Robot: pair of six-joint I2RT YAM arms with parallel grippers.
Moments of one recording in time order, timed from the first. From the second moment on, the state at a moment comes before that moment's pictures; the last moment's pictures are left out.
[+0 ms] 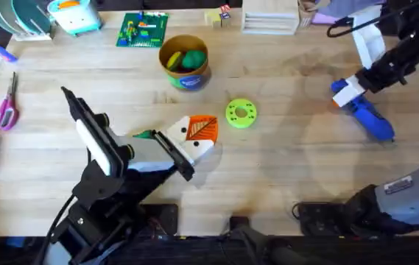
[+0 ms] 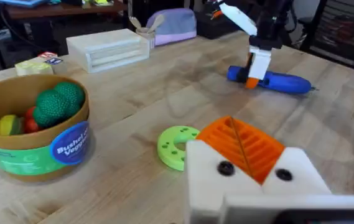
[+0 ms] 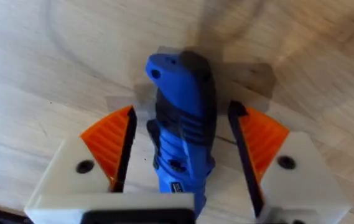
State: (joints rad) left arm -0.67 0.01 0.01 -0.07 0.16 -0.10; right arm -0.33 1.88 1.32 -1.02 -0.04 -0.80
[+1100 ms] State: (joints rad) left arm -0.67 0.01 0.01 -0.07 0.16 -0.10; right arm -0.33 1.90 1.33 -1.02 -0.01 -0.81
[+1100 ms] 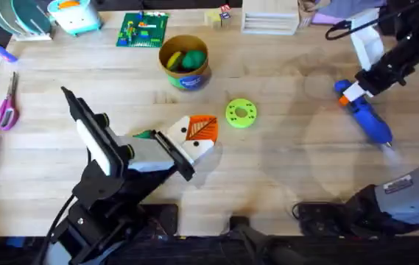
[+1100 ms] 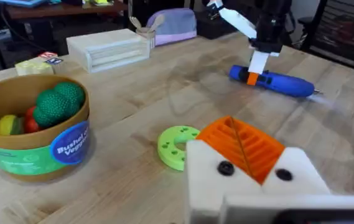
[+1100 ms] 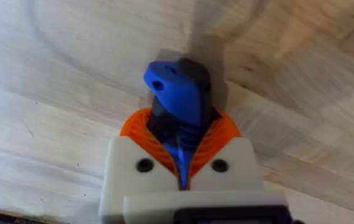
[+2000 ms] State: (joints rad) left arm -0.67 0.01 0.01 -0.07 0.16 -0.10; right arm -0.30 1.20 1.31 -0.93 -0.34 -0.51
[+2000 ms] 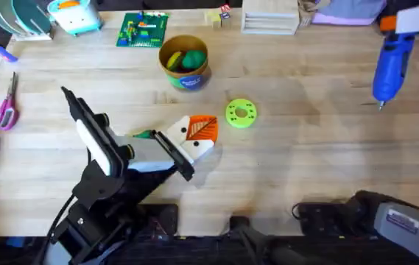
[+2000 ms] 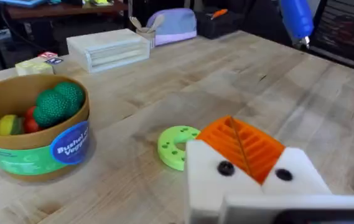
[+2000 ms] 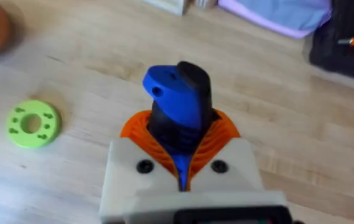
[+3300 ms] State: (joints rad) left arm -0.67 0.01 0.01 -0.07 0.16 -0.10; right arm 0.59 1.07 0.79 0.47 -0.61 0.08
